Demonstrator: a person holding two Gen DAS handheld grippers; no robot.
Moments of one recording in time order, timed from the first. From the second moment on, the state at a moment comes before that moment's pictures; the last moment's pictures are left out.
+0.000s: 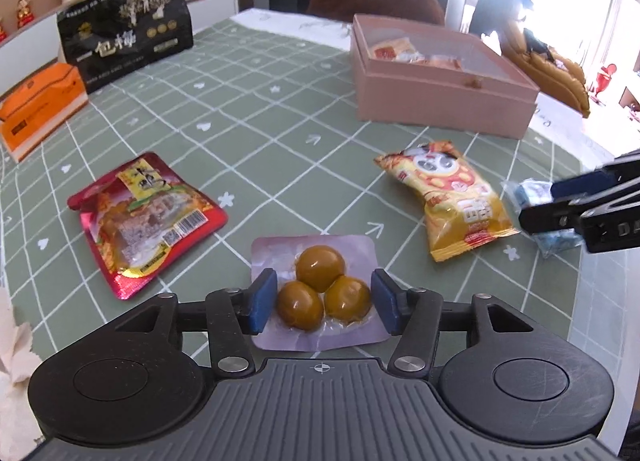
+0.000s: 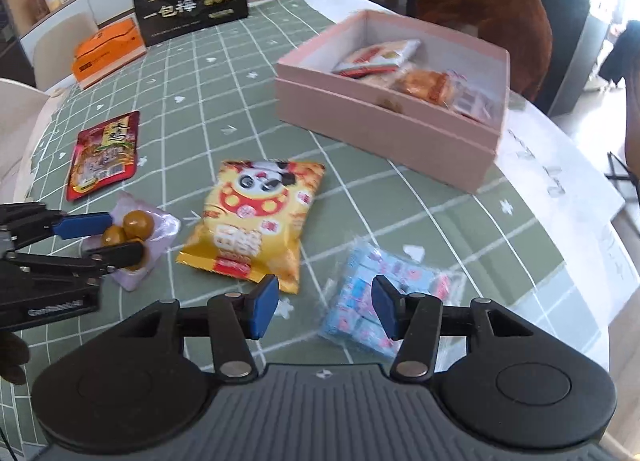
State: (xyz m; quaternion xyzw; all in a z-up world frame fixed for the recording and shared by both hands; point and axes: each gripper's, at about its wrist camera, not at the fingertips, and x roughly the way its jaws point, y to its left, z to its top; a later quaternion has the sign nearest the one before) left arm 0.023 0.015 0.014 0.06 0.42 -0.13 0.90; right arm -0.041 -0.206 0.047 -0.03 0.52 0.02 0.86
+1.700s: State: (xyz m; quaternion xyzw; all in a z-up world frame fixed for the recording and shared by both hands) left arm -0.006 0.027 0.021 0.02 0.43 -0.17 0.89; right arm -0.034 -0.200 0.029 -0.01 0.53 0.04 0.84
